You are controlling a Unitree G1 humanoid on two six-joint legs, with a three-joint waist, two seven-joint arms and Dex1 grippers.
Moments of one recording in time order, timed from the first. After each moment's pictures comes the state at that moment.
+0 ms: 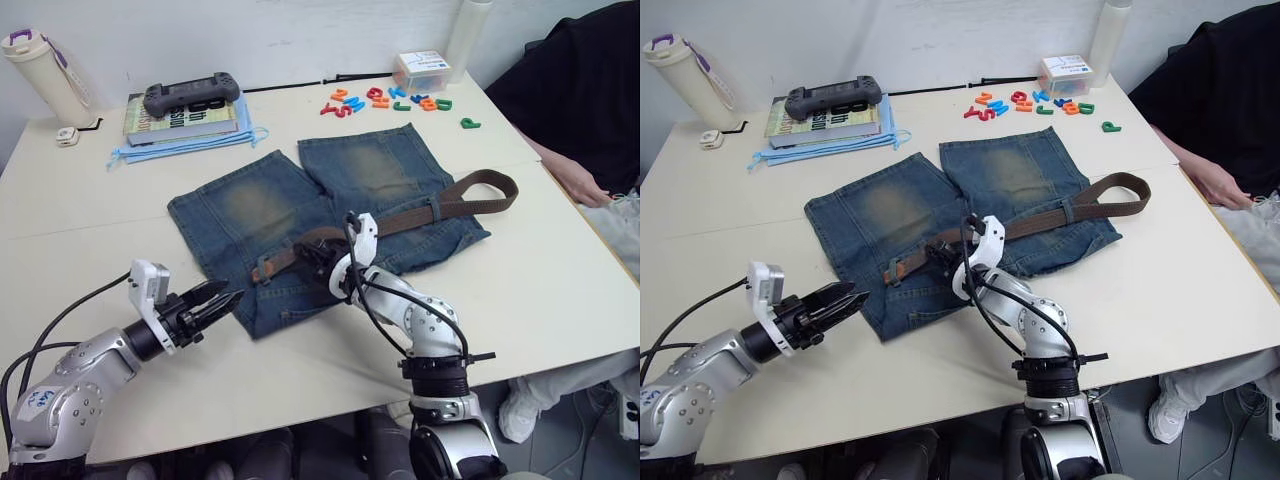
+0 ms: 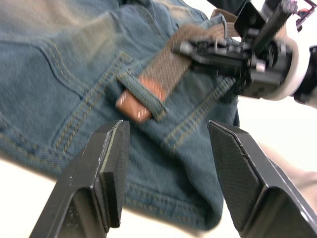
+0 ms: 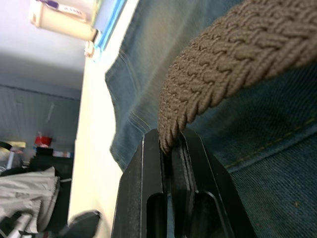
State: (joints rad) left arm 0.04 0.62 0.31 -0.36 -0.86 0.68 -0.55; right arm -0.54 0.15 -0.05 0.02 1.10 0.88 -0.27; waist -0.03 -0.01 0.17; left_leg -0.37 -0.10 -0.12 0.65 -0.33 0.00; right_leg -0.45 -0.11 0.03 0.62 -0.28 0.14
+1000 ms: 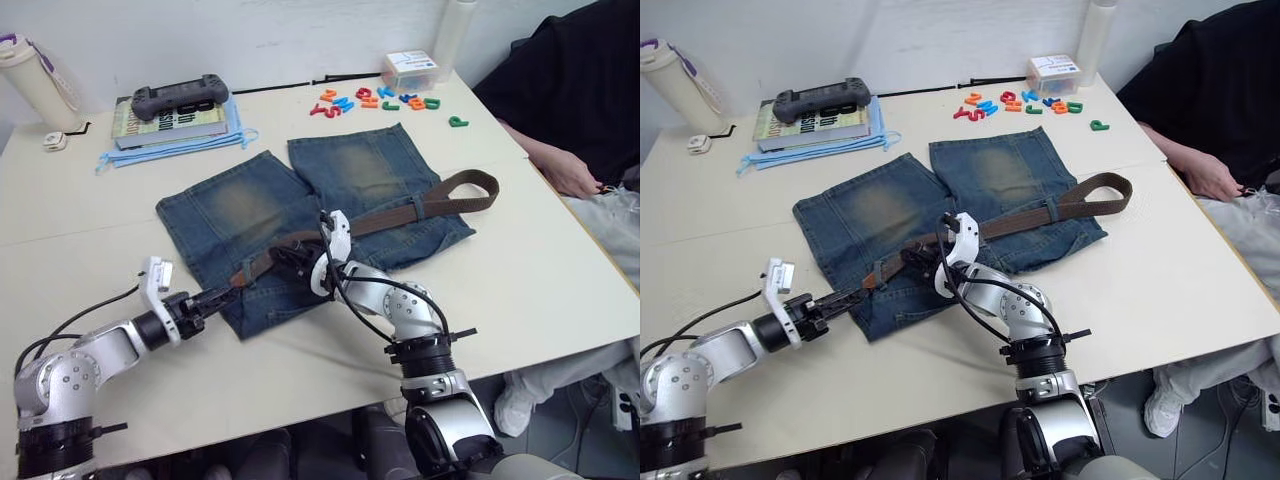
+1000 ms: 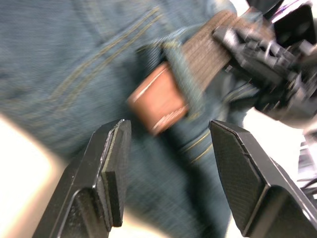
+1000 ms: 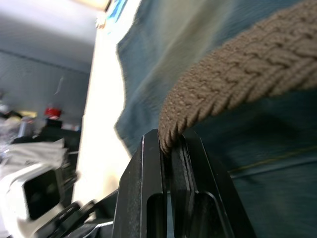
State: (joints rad) left arm -0.16 0.54 0.41 -0.14 -1.06 1.14 -0.34; right arm -0.65 0.15 -0.01 0.20 1.07 0.89 -0.09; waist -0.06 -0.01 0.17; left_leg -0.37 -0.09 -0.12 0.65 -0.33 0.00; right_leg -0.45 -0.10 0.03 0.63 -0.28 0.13
